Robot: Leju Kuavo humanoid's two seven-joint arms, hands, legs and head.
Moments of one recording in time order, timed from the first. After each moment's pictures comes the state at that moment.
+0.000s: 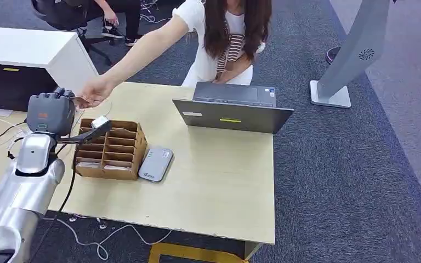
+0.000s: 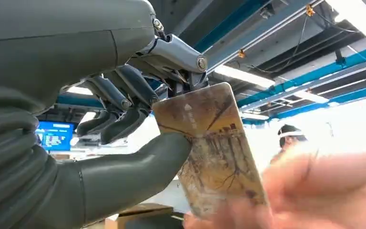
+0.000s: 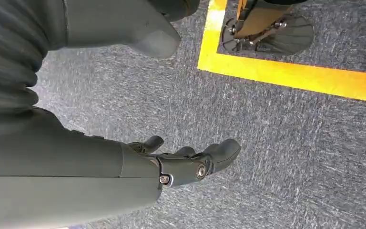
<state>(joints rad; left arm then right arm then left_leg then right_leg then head) -0.59 0.33 -0.11 -0.98 -1.42 0.51 0.04 -0.07 0.17 -0.55 -0.18 0.77 -0.20 -0.07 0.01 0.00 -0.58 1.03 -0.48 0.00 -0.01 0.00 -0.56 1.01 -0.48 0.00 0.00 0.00</state>
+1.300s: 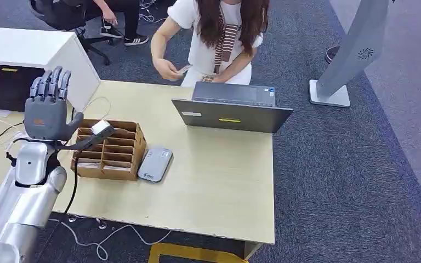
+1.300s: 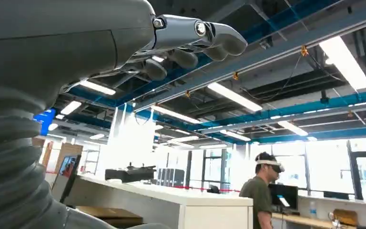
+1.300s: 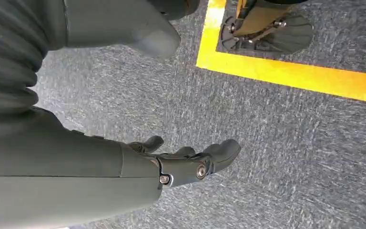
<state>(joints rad) -0.48 0.33 -0.12 -1.21 -1.30 0.58 0.01 -0.07 0.17 -0.55 -0.18 0.78 -0.20 -0.08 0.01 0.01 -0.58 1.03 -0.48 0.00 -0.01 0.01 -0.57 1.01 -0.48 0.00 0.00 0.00</state>
